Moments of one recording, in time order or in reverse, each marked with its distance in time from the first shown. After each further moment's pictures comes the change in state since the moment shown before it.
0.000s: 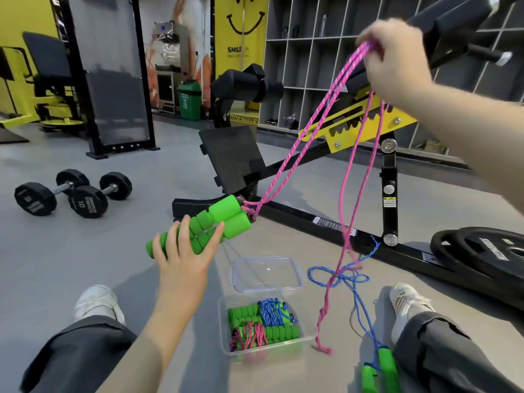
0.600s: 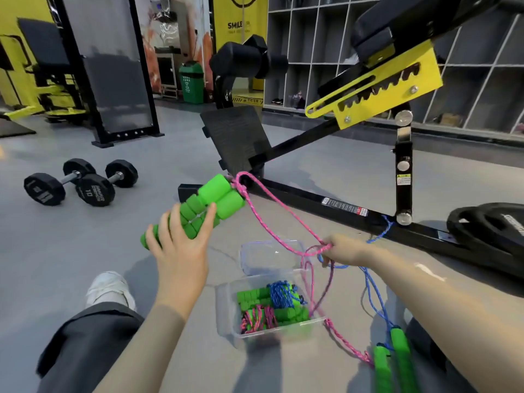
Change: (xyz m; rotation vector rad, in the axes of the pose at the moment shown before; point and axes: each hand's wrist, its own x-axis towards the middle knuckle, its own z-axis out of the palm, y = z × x) left_hand -0.003 -0.003 -0.003 -0.024 -0.072 -0.084; right_hand -0.251 0.003 0.131 0.223 -1.330 0.423
